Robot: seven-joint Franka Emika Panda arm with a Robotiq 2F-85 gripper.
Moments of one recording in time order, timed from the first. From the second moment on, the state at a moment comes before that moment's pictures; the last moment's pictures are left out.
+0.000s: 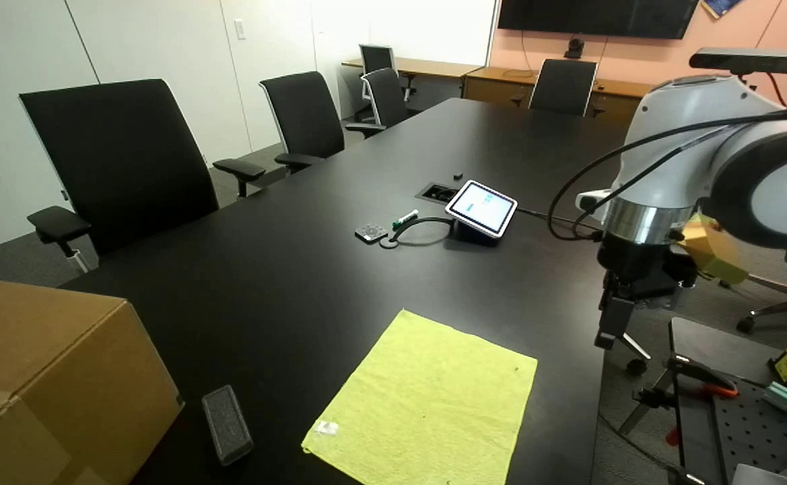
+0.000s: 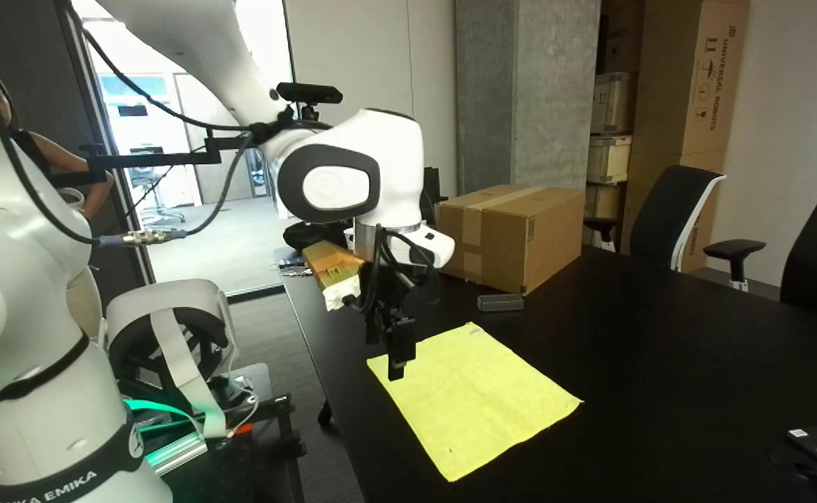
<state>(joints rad) 0.07 -0.18 -0.02 -2.76 0.06 2.51 -0.06</state>
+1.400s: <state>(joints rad) 0.30 0.43 -0.18 -2.56 -0.18 2.95 0.40</state>
